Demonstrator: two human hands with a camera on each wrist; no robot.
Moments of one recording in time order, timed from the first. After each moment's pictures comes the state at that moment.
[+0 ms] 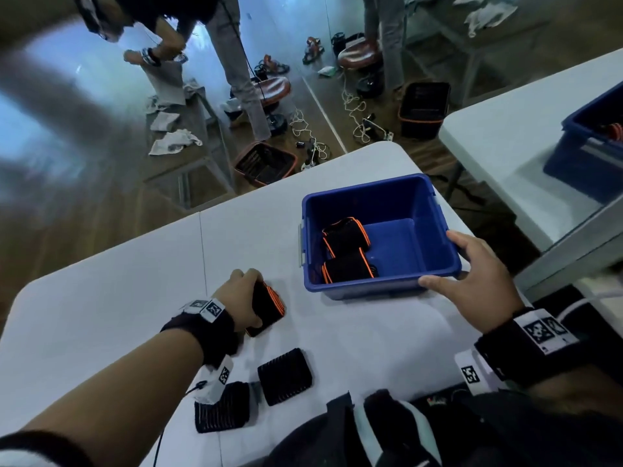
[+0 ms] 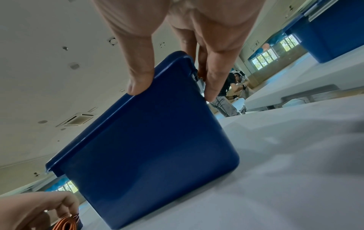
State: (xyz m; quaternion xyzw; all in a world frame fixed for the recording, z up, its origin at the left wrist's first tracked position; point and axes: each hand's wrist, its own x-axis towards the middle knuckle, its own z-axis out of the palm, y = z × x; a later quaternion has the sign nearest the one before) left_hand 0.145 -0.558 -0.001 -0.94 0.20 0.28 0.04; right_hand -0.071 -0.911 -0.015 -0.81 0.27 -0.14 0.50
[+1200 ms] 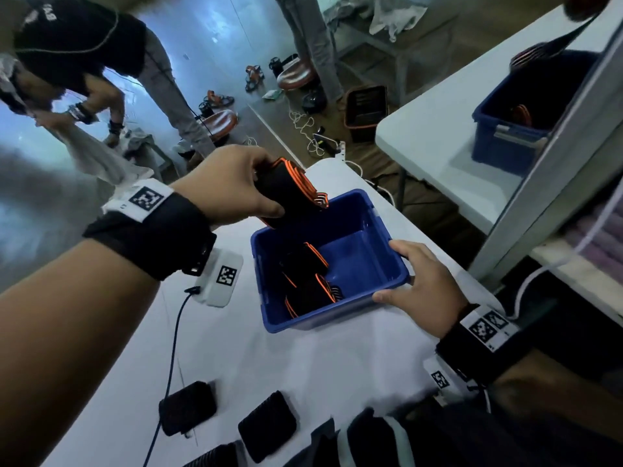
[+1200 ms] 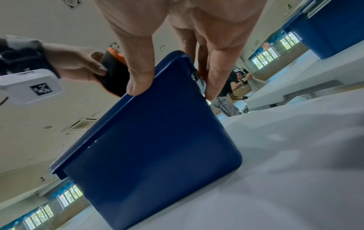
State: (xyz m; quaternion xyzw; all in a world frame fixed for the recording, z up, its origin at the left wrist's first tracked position) left_hand 0.169 -0.775 0.206 -0.89 0.43 0.11 -0.08; right_hand -0.071 -0.912 -0.022 -0.79 0.26 -0.16 0.53
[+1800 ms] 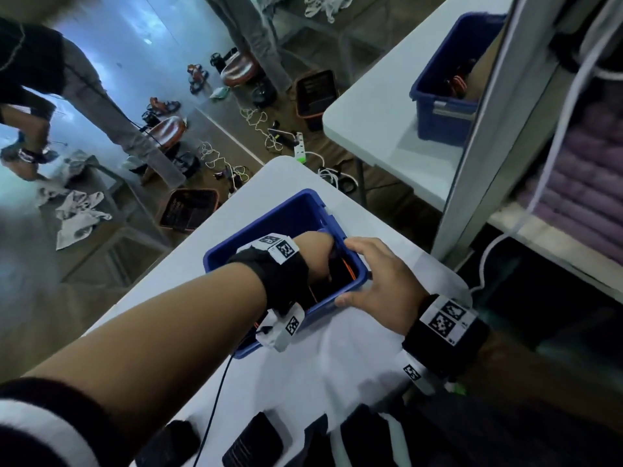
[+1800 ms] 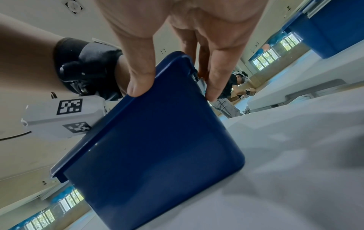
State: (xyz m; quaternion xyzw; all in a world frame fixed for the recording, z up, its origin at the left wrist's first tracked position) left_hand 0.099 -0.879 0.033 -0.79 0.51 0.29 0.19; right_hand -0.070 -0.914 -0.016 -0.78 0.26 -0.17 0.54
